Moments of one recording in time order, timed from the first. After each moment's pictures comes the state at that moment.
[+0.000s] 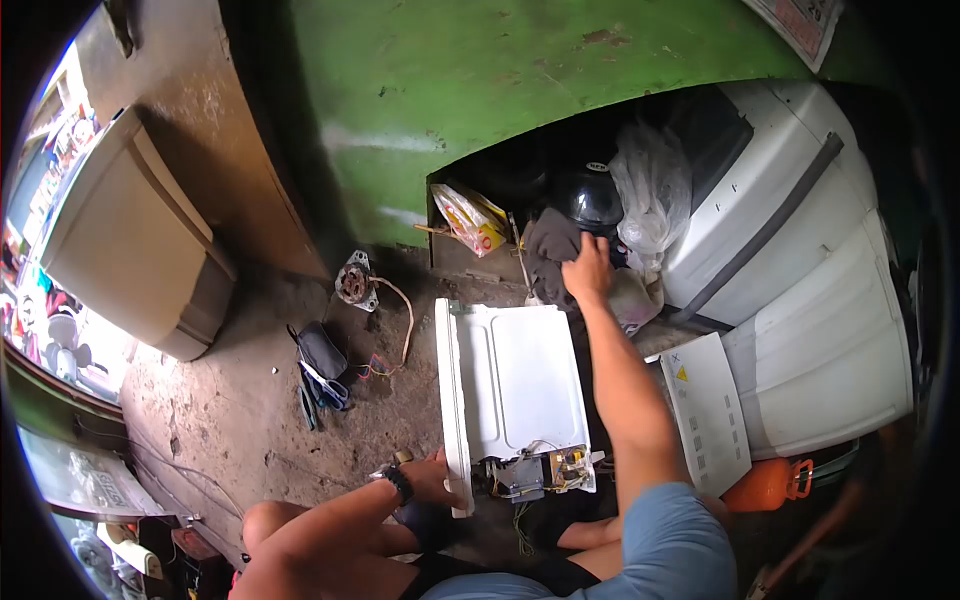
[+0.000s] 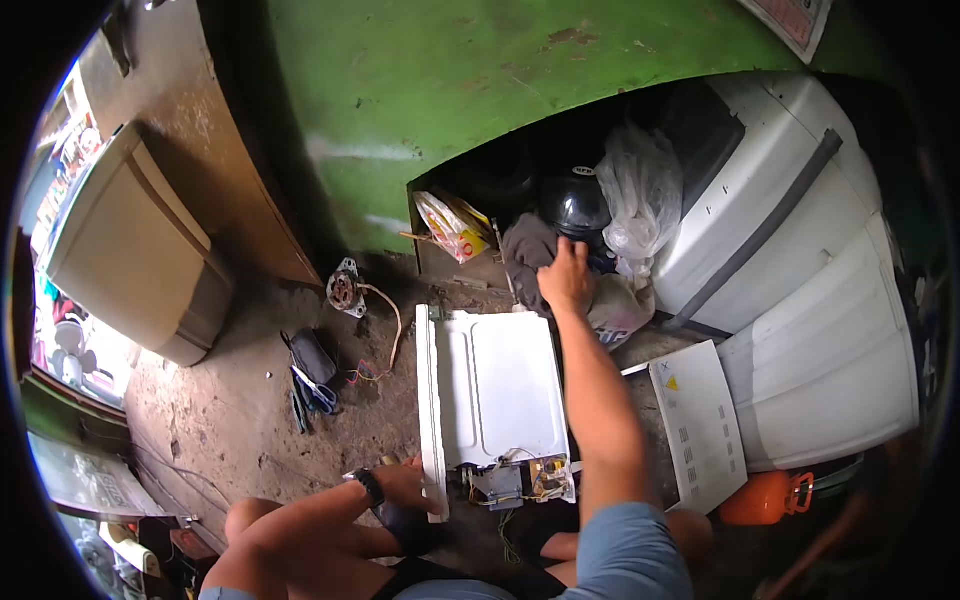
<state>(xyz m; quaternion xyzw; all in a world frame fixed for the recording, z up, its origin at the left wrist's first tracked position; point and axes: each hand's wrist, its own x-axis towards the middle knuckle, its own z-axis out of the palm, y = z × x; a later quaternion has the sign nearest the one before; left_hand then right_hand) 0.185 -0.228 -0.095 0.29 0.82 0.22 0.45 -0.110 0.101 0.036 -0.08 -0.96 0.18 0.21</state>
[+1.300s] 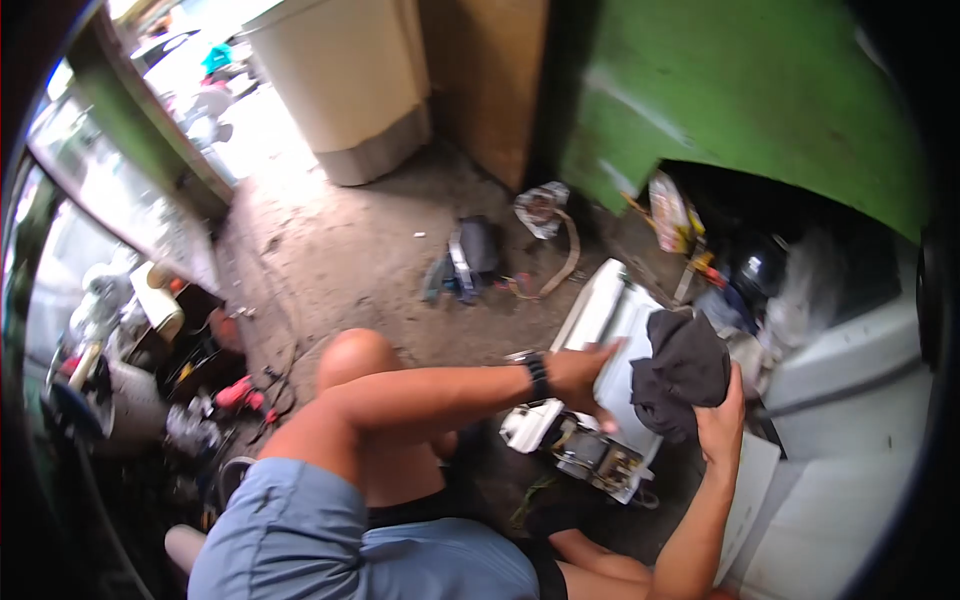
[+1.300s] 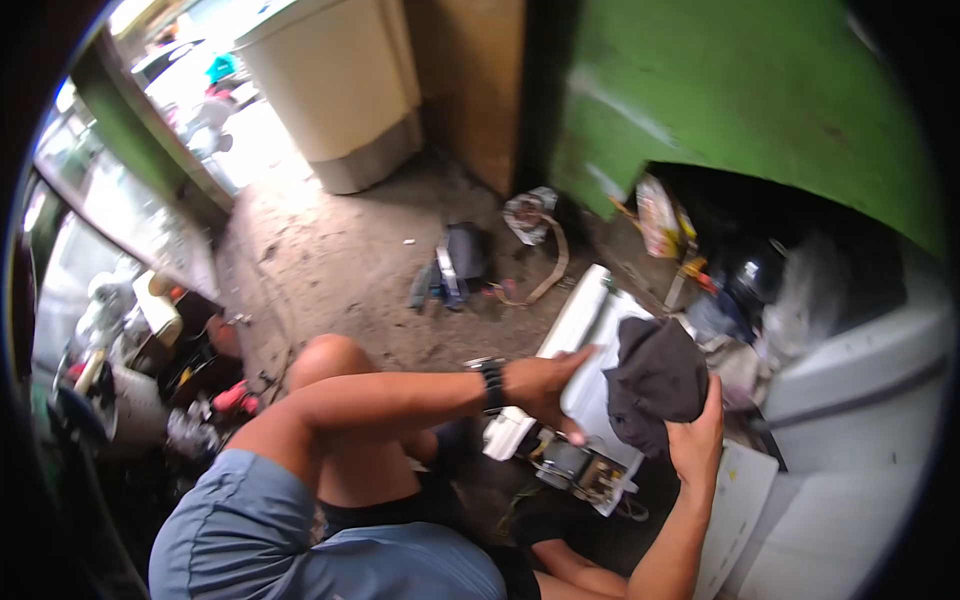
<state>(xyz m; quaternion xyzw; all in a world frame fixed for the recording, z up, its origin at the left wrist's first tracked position) 0.161 -0.191 0.047 0.15 0.89 0.41 0.13 0.127 0.066 0.153 0.10 -0.89 0.45 -0.03</state>
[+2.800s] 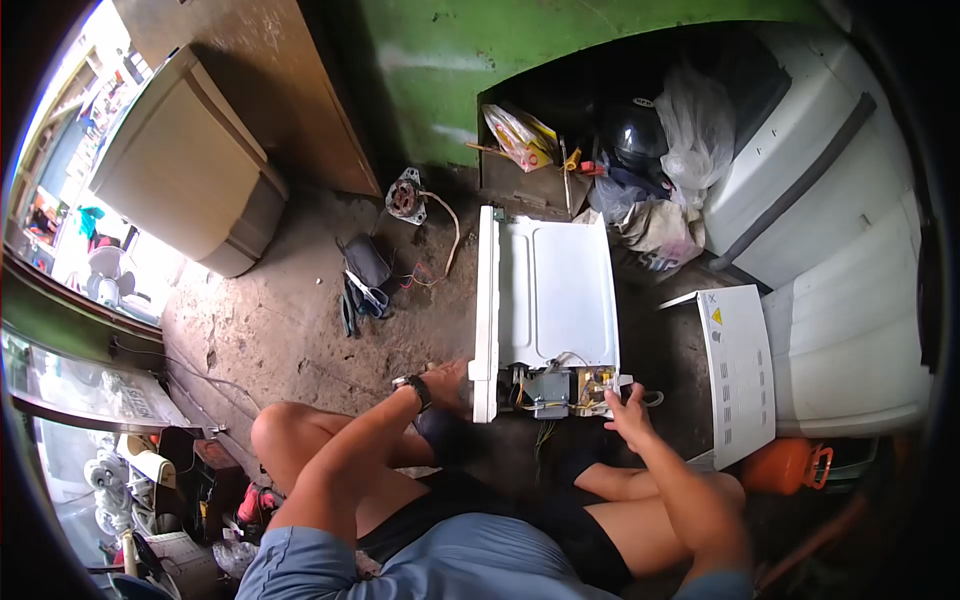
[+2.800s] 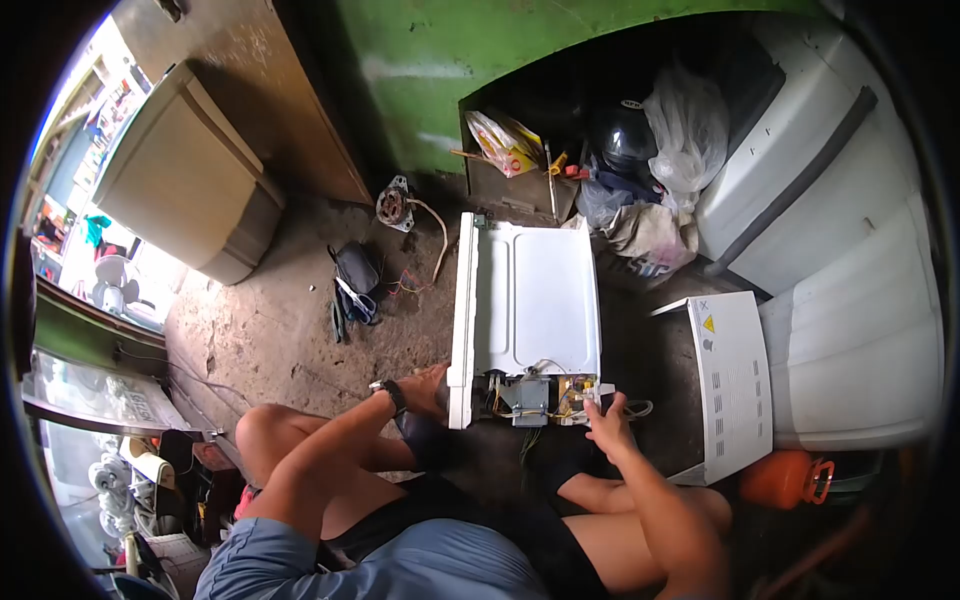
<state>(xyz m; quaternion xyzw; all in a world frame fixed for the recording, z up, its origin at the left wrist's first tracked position) 0.214 -0.255 -0.133 0.24 0.90 0.22 0.29 0.273 0.173 -0.069 -0.27 -0.79 0.51 -0.22</state>
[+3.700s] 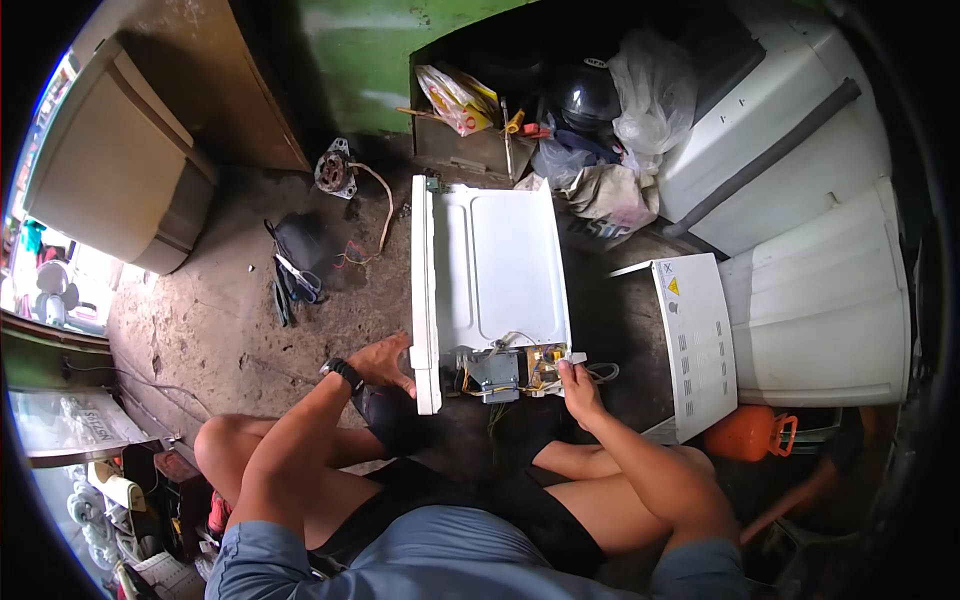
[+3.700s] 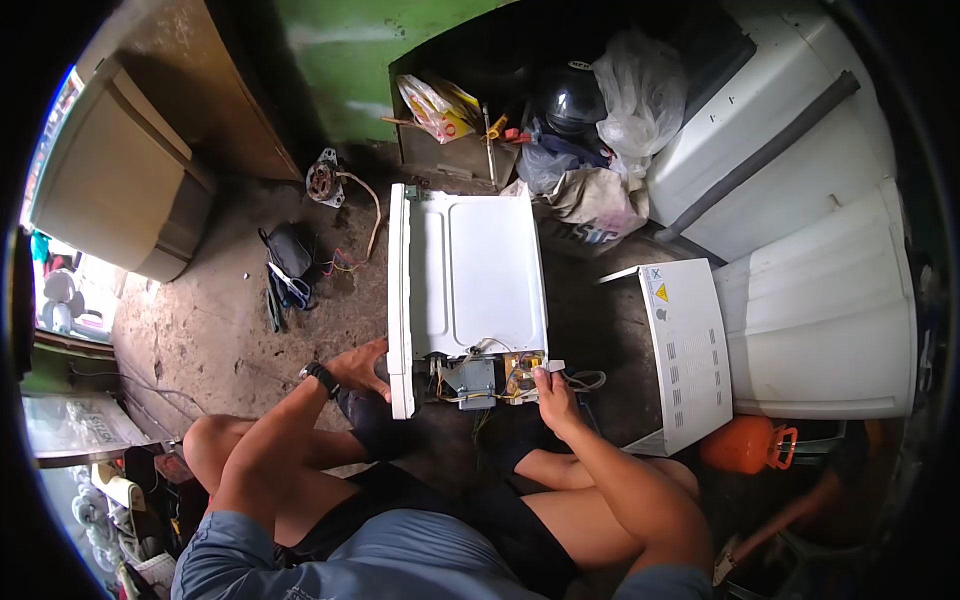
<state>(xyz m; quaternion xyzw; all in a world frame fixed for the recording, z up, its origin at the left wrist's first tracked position) 0.183 -0.251 -0.122 0.25 0.81 0.43 0.31 0.269 0.167 -0.084 -0.19 -0.86 0.45 -0.15</state>
